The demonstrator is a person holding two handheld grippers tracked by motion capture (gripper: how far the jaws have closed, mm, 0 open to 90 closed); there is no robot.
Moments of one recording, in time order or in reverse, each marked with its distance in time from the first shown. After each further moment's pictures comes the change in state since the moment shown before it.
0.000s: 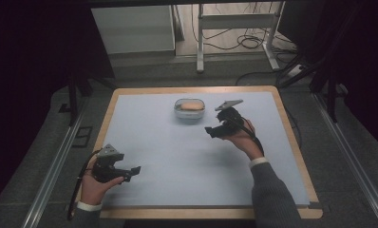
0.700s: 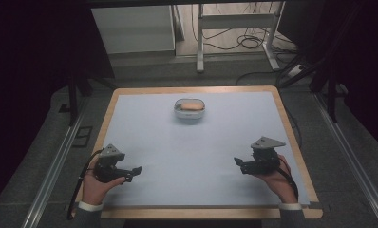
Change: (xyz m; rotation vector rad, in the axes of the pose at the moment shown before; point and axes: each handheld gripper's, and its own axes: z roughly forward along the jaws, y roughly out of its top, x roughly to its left) left arm -0.004 0.003 0.001 0.010 0.015 0.017; right arm 0.013 -0.118 -0.088 -0.068 -0.080 0.060
